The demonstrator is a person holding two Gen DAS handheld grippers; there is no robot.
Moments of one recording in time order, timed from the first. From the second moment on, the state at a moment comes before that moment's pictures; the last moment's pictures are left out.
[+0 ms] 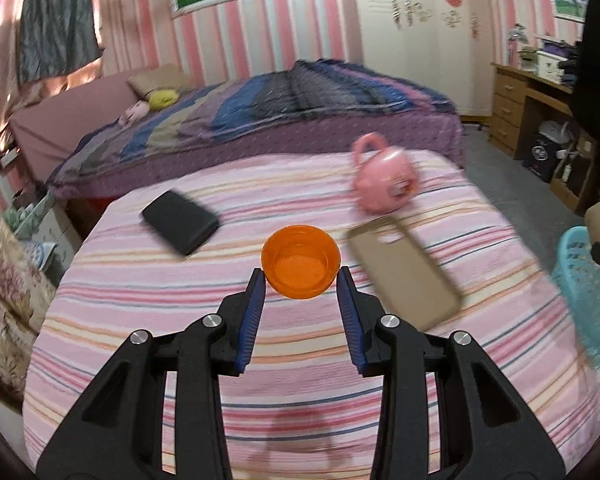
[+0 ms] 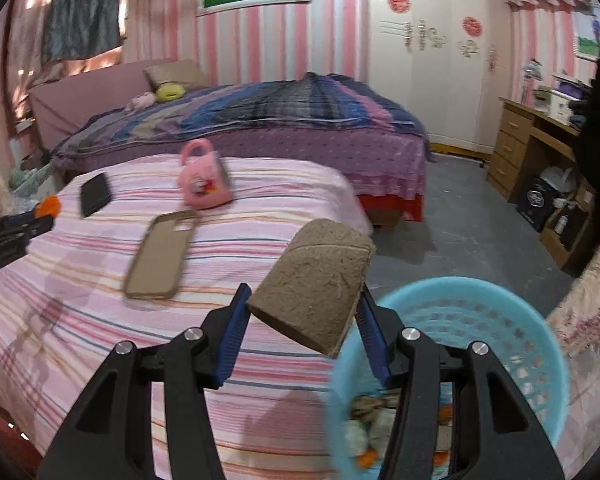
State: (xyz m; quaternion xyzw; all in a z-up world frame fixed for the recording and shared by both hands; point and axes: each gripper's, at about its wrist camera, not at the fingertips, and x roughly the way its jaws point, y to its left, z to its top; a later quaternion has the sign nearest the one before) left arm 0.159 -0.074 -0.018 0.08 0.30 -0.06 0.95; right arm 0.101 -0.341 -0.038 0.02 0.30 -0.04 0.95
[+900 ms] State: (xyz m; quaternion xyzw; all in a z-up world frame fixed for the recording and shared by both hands) left arm 0.091 -0.367 -0.055 0.13 0.29 -0.25 0.92; right arm 0.036 -0.521 -0.058 0.07 0.31 -0.18 0.93
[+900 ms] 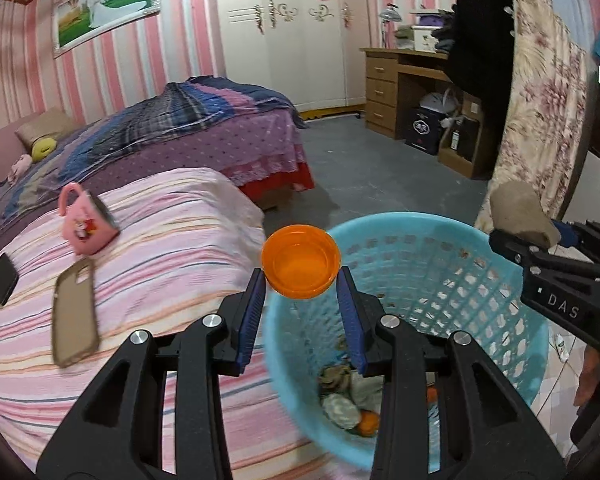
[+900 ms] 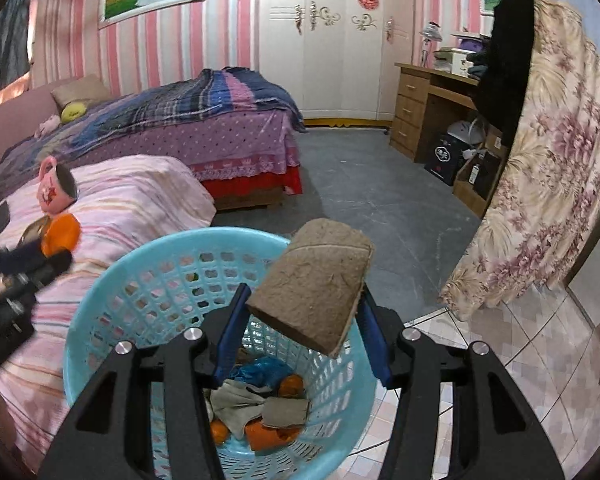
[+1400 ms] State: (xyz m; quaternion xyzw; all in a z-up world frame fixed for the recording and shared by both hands) left arm 0.097 -0.344 -0.044 0.13 0.27 -0.20 0.93; right arm 0.033 -0.523 -0.061 0.07 0.31 -0.18 0.93
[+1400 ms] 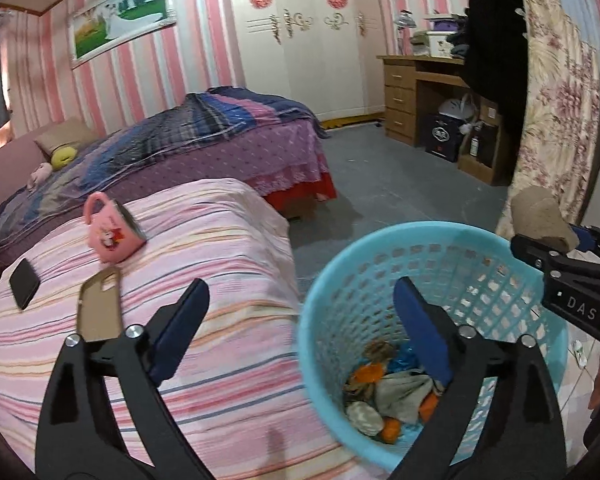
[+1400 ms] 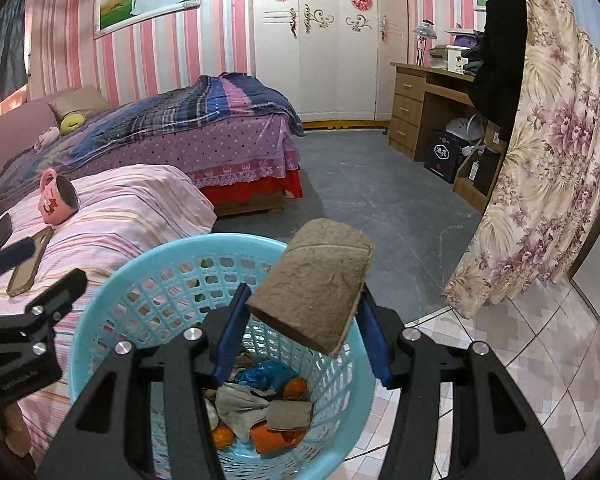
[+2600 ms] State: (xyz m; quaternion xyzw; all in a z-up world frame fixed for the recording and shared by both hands) left arm 0.032 -0.133 -0.004 0.08 0.24 -0.10 0.96; right arm 0.023 -0.408 -0.021 0.07 0.25 -0.13 0.96
